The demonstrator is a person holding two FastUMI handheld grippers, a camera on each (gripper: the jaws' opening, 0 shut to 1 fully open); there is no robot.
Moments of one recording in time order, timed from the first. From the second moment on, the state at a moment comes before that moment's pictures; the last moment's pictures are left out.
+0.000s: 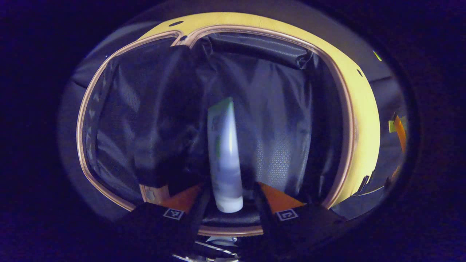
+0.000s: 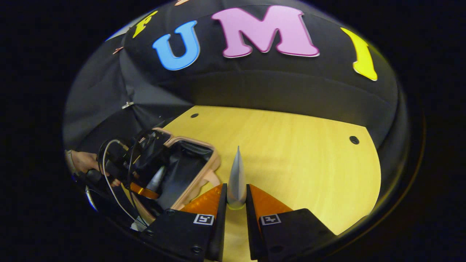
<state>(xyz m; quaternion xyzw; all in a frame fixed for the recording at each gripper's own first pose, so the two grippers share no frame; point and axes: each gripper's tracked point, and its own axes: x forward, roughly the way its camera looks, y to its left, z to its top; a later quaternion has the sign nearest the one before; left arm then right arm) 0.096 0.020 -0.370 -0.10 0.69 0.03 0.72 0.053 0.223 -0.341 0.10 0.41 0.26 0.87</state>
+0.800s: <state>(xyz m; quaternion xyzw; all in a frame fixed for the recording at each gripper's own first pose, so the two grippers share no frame) 0.051 0.163 -0.270 -0.18 0.52 0.11 0.83 -0.046 0.391 -0.414 0.13 0.65 0.28 0.69</state>
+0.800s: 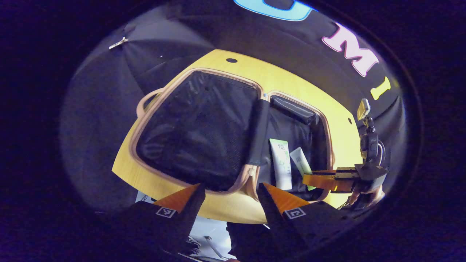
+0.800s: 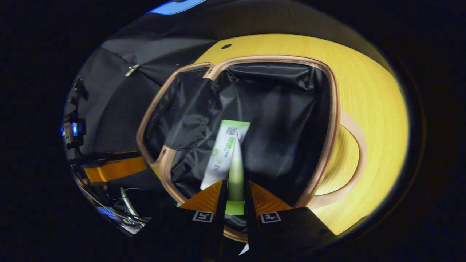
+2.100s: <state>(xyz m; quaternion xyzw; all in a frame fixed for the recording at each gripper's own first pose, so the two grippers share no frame) 0.163 0.435 -0.367 -0.21 0.56 0.22 0.77 0.018 0.298 -0.293 0.19 0.50 0.17 0.83</state>
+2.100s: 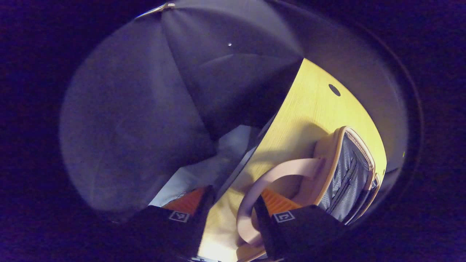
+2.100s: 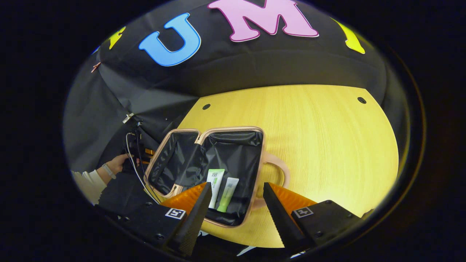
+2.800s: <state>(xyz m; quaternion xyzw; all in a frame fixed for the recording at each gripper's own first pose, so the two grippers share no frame) 0.189 0.361 -0.170 -0.11 0.44 0.13 0.88 0.050 0.277 -0.274 0.23 0.44 0.21 0.84</state>
